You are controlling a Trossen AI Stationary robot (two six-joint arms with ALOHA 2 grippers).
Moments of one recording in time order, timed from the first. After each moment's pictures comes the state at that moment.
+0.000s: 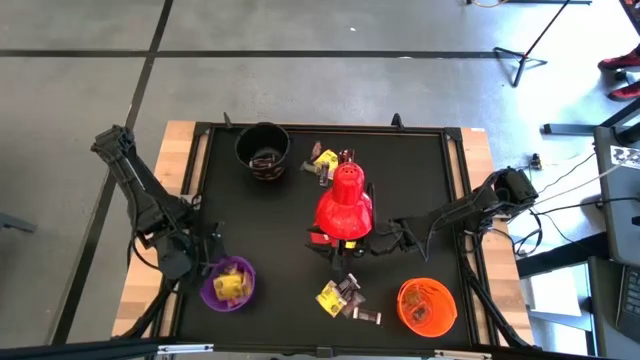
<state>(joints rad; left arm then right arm) -0.91 0.95 0.77 -0.73 -0.42 -0.65 0.35 1.67 1.05 0.51 0.41 0.36</state>
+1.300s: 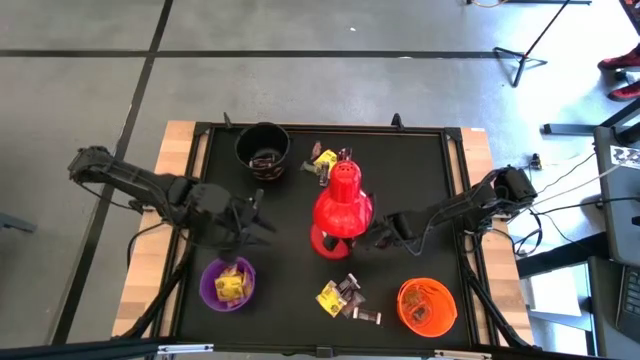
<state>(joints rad) -0.27 0.95 0.74 -0.23 0.01 -0.08 0.30 1.67 1.05 0.23 0.78 0.33</state>
